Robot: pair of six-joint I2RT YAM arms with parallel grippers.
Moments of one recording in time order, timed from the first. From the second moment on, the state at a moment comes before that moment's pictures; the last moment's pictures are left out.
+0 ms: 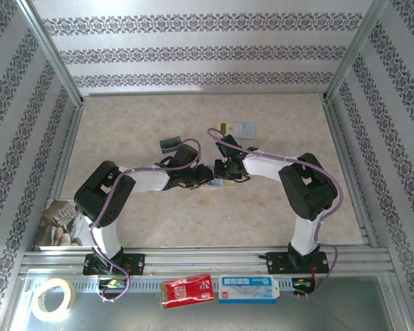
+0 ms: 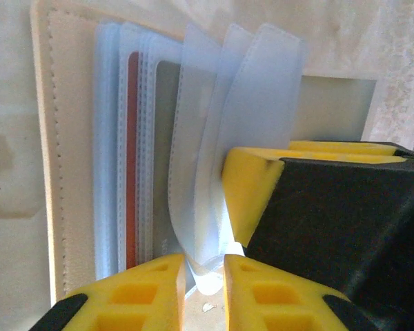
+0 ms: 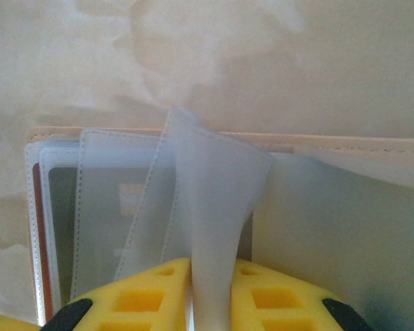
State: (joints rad) left arm -0.62 1.82 0.94 0.06 0.37 -0.99; right arm 0.58 1.86 1.10 -0.38 -0.11 0.62
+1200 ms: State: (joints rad) left arm -0.62 1.85 0.96 0.05 0.39 -0.92; right arm 0.52 1.64 1.08 -0.38 -0.20 0.69
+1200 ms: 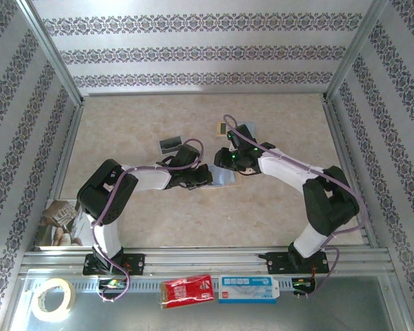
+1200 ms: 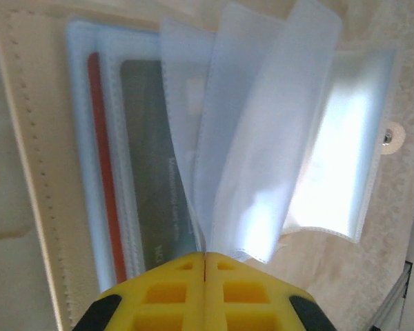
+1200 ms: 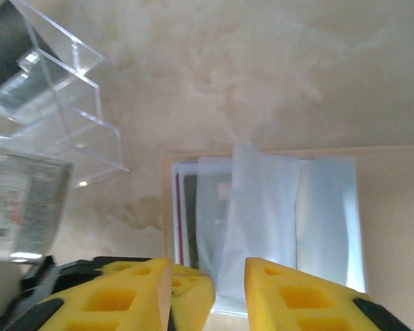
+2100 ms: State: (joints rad) left arm -0.64 1.94 1.10 0.17 0.51 -0.92; right arm 0.38 1.39 0.90 -0.36 -0.09 0.73
